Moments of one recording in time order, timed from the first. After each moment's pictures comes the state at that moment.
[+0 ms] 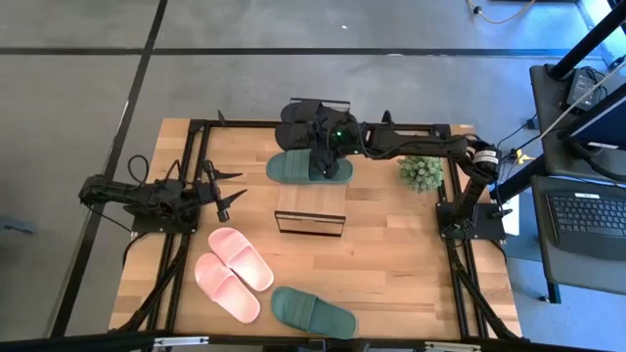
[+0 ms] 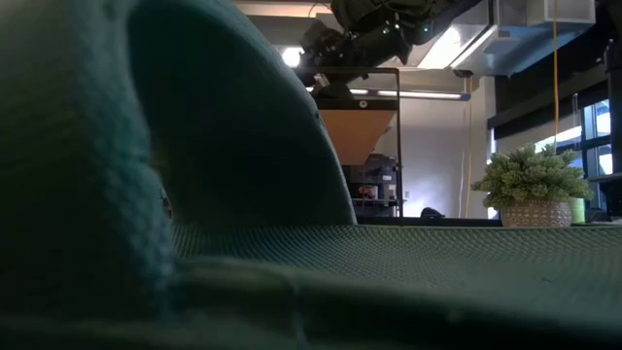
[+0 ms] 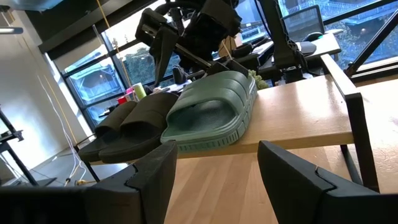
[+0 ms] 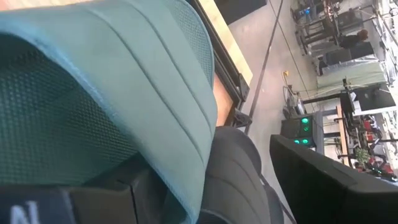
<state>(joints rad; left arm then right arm) -0.15 0.00 0.01 0.07 -0.52 0.37 -0.31 1.79 1.37 -0.05 -0.12 -1.16</state>
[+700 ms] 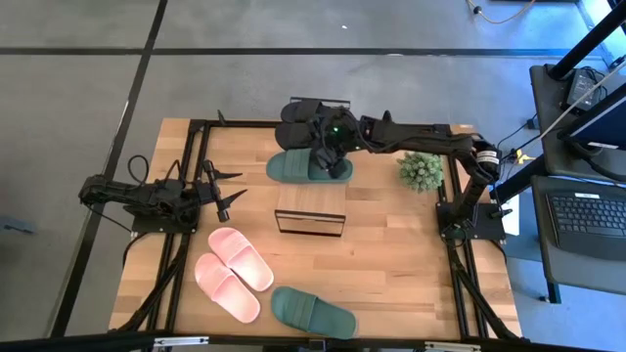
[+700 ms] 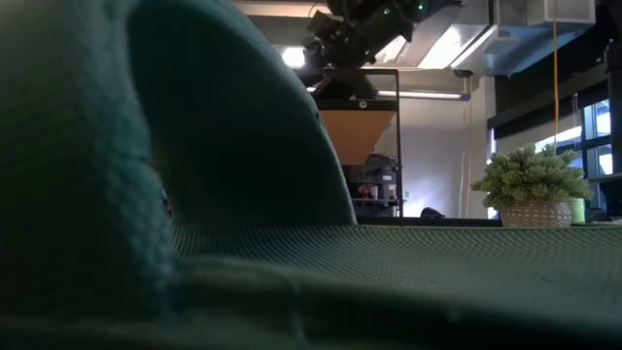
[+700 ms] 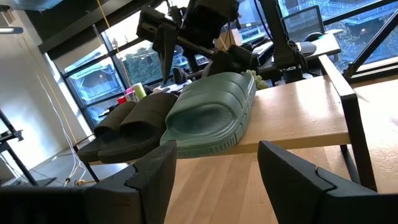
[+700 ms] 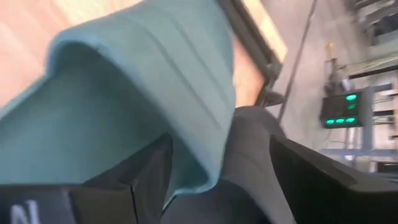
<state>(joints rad) -0.15 0.00 0.01 0.07 -0.52 0.37 -0.30 1.79 1.52 -0.38 -0.09 -1.10</state>
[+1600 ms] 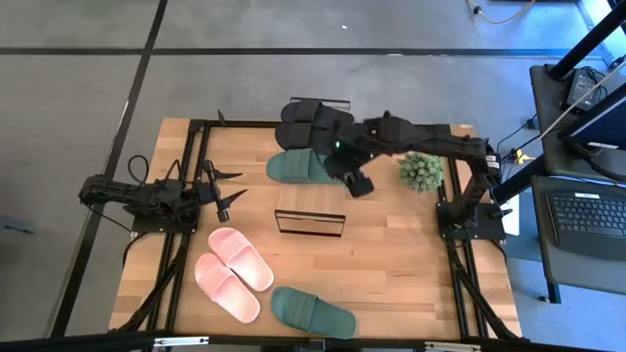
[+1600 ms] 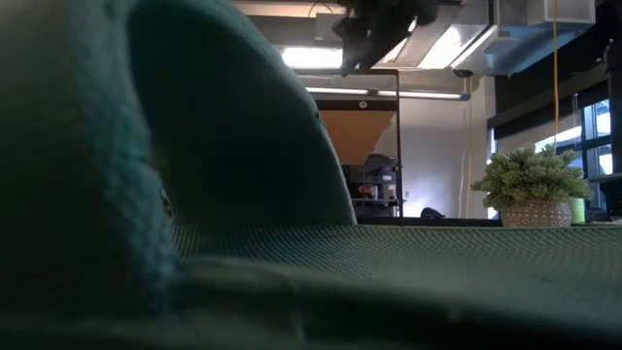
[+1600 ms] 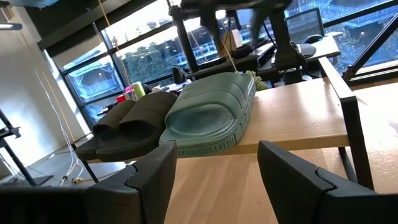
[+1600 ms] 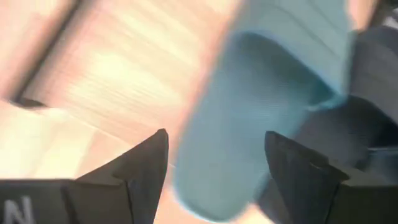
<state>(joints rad) -0.15 0.00 0.01 0.07 -0.52 0.35 -0.15 1.79 1.86 -1.18 -0.01 -0.64</state>
